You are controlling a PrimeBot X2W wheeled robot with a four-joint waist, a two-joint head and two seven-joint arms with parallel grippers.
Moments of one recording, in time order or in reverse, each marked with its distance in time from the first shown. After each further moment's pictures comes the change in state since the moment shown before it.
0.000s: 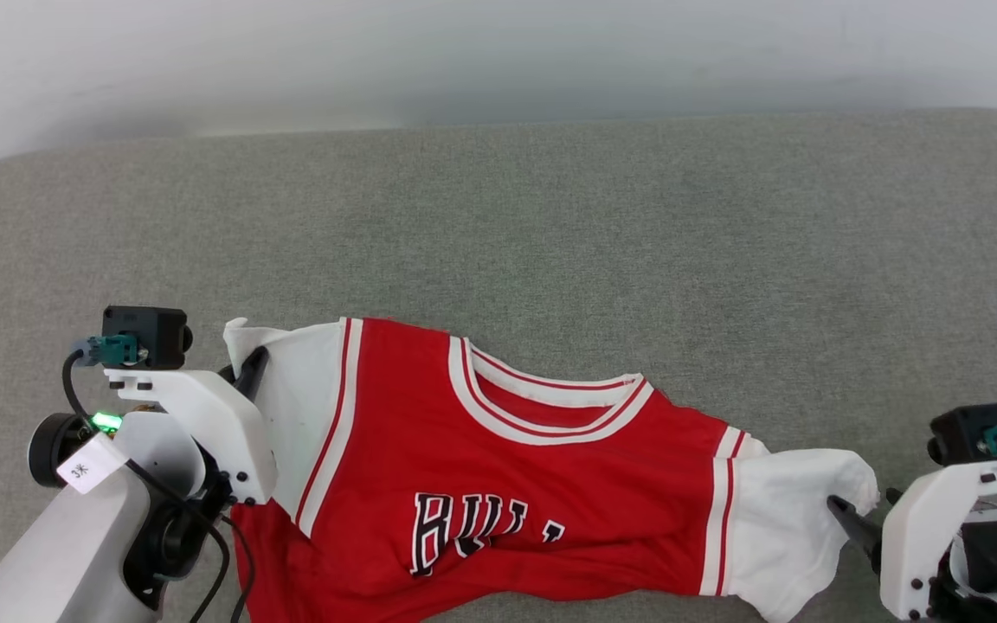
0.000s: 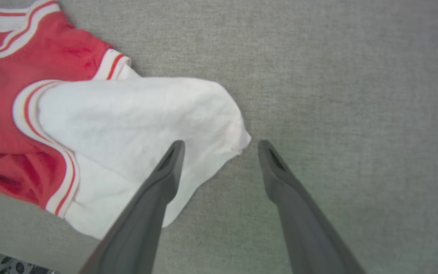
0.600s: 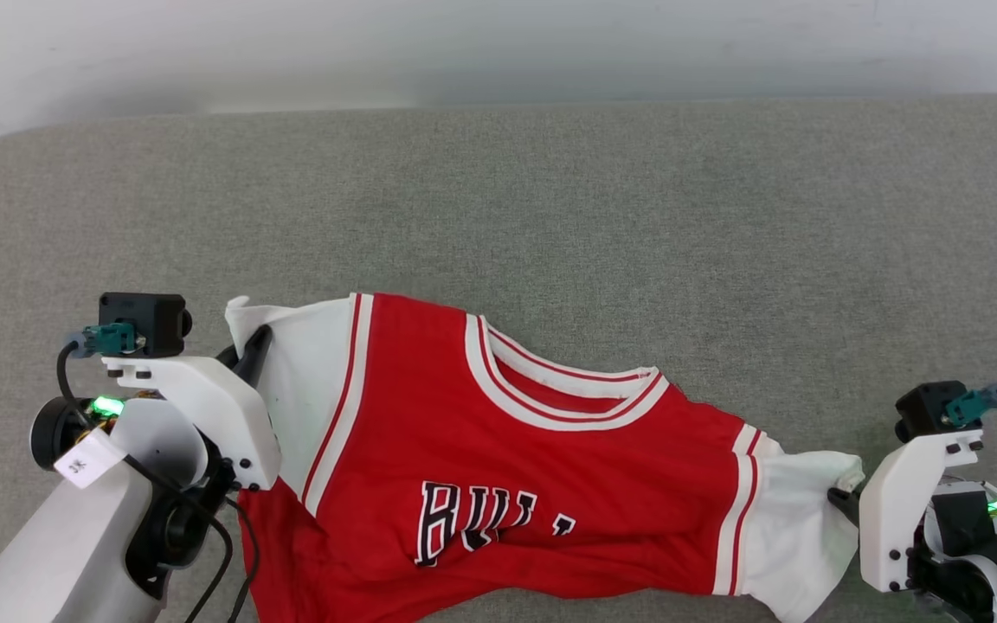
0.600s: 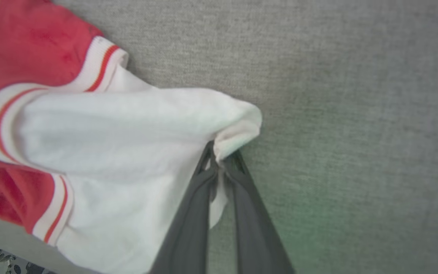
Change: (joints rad) left arm -0.021 -0.007 0.001 -0.018 0.004 -0.001 -0.024; right arm -0.139 -0.048 0.136 0.234 0.065 -0.002 0.045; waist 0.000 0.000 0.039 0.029
